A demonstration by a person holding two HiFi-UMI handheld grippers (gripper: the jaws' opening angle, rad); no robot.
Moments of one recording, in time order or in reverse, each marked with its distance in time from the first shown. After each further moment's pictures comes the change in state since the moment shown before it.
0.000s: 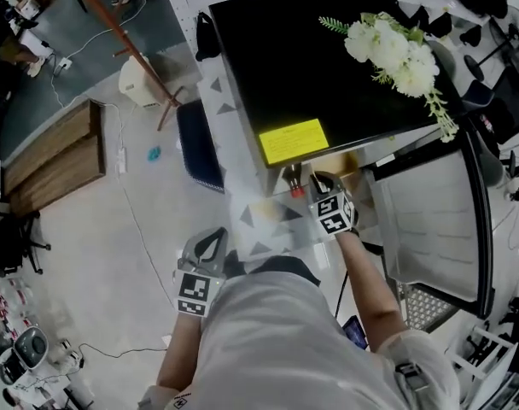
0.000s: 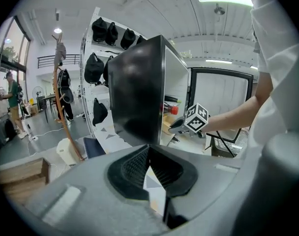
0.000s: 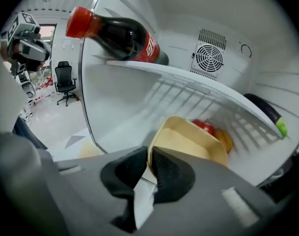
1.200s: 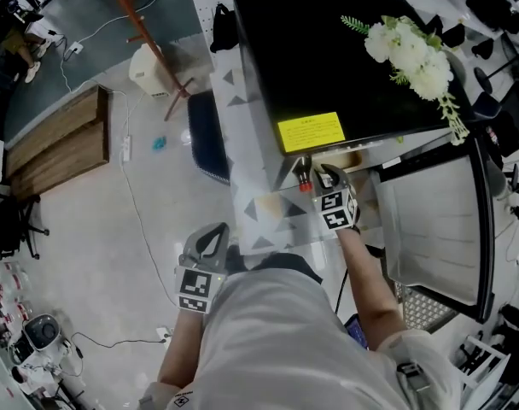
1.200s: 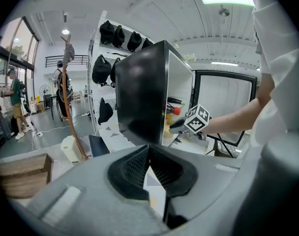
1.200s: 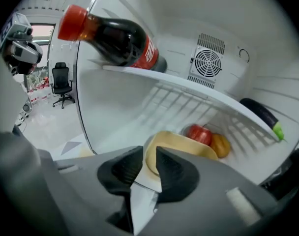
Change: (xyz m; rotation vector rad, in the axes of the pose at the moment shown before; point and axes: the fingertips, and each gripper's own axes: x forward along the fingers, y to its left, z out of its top) left arm -0.016 0.003 -0.008 -0.049 -0.021 0.058; right arm 0.004 0.000 0.014 0.013 -0.037 -0.039
